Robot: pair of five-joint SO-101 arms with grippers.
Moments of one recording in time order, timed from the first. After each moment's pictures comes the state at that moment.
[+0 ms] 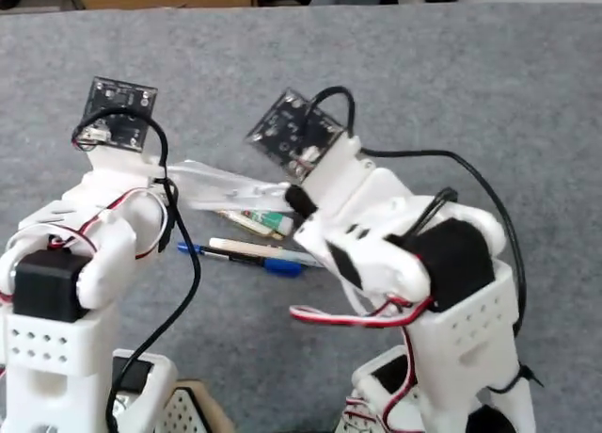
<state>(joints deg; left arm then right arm) 2.4 -52.4 18.7 84.9 -4.7 -27.4 -37.1 -0.1 100.4 21.4</state>
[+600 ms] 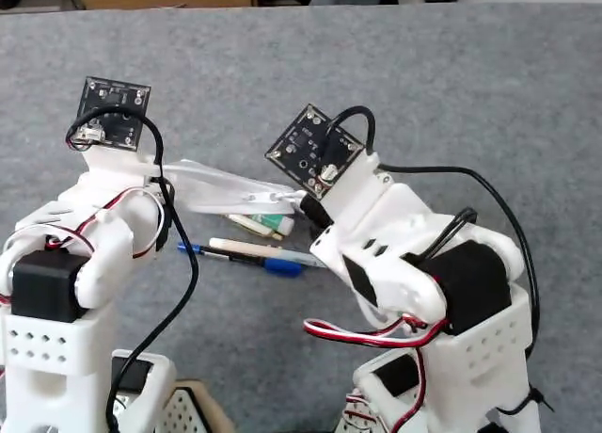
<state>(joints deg) 1.8 -52.4 18.7 84.9 -4.4 -26.2 -42.3 4.0 100.4 23.6</state>
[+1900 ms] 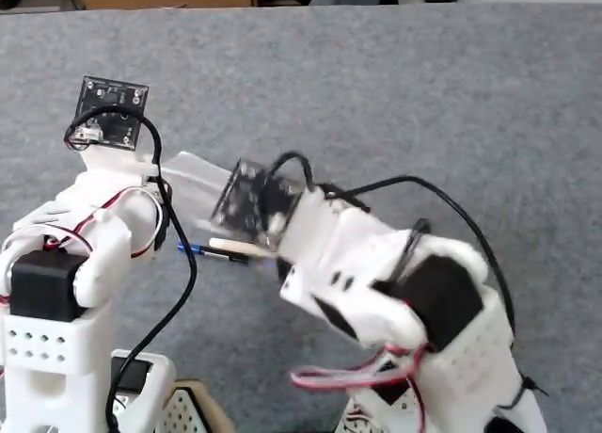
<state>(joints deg) 1.3 -52.4 18.7 84.9 -4.6 -42.0 -44.8 6.6 100.9 26.1</state>
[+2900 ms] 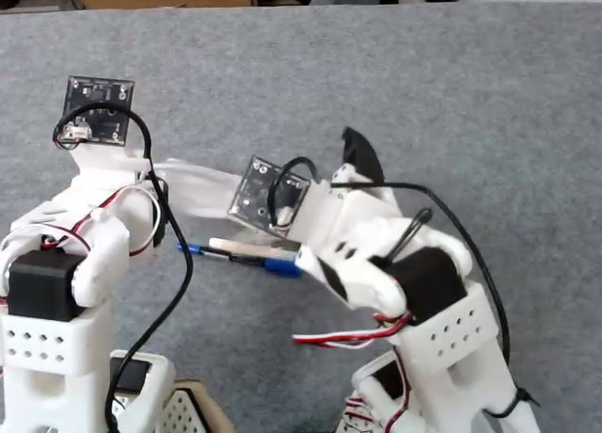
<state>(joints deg) 1.1 -52.4 18.7 84.9 -0.5 -28.1 -49.0 27.2 80.2 41.9</state>
